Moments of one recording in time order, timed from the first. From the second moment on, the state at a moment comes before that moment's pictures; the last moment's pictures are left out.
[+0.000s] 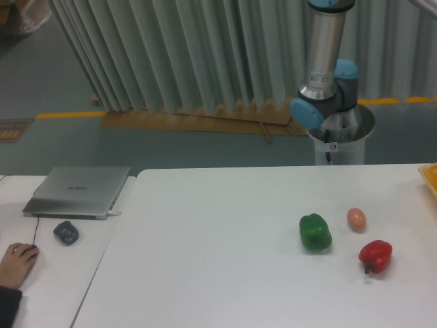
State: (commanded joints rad) arm 3.11 -1.74 -1.90 -0.91 1.26 1.06
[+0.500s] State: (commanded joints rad) arm 3.11 -1.69 -1.99 -0.91 1.32 1.06
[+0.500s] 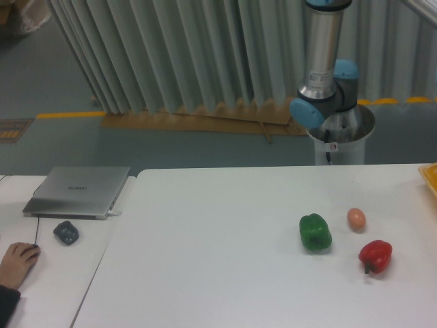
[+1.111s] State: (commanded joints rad) arm 3.10 -1.75 -1.99 -0.89 1.35 1.06
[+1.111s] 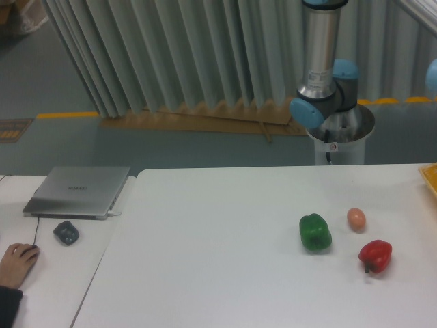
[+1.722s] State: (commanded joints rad) arm 3.06 -1.76 -1.98 -0.90 1.42 1.06
